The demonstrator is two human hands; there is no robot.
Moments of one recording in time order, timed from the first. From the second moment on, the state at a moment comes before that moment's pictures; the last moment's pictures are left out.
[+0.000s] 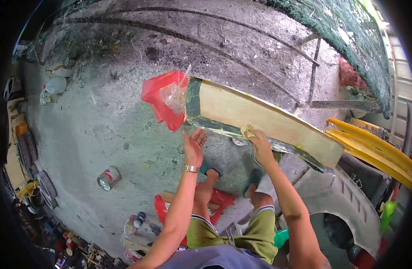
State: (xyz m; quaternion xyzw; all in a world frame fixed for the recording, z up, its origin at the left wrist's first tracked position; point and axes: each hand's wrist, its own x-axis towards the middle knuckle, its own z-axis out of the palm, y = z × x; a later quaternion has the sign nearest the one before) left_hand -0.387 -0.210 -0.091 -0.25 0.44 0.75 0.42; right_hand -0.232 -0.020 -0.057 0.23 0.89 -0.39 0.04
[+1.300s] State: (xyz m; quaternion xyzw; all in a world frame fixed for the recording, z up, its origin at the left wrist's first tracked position) left_hand -0.410 -0.191 -0.139 0.11 0.62 0.74 0.23; right_hand -0.416 -0.031 -0.092 -0.01 0.98 -0.08 -0.18
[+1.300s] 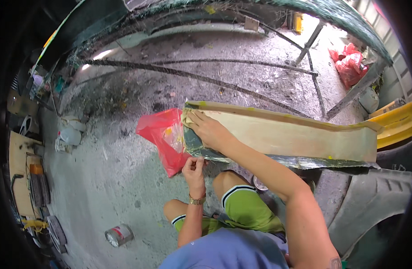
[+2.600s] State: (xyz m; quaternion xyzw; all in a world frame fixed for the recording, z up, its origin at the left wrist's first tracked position) left_hand -0.431 -0.199 -0.147 0.16 0.61 0.72 0.30; right_hand -0.158 0.008 -0.096 0.34 0.90 -0.26 -0.11
